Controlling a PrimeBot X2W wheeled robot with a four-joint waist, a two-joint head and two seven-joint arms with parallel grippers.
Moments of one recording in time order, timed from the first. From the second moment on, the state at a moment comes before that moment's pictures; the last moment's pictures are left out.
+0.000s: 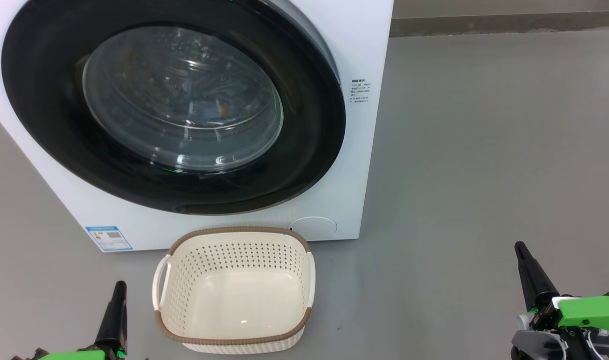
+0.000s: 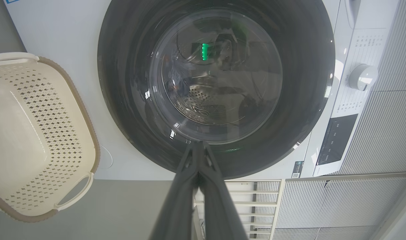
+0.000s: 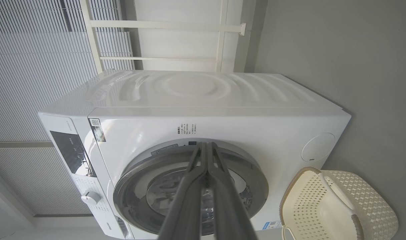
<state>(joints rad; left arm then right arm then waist) -0.07 0.04 0.08 0.28 -1.60 -0.13 0.11 -0.06 -0.04 -0.13 0.27 1.61 0.13 0.11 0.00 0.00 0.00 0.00</state>
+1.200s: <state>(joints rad) -0.07 0.04 0.08 0.28 -1.60 -0.13 0.11 -0.06 -0.04 -0.13 0.27 1.61 0.13 0.11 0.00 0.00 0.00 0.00</state>
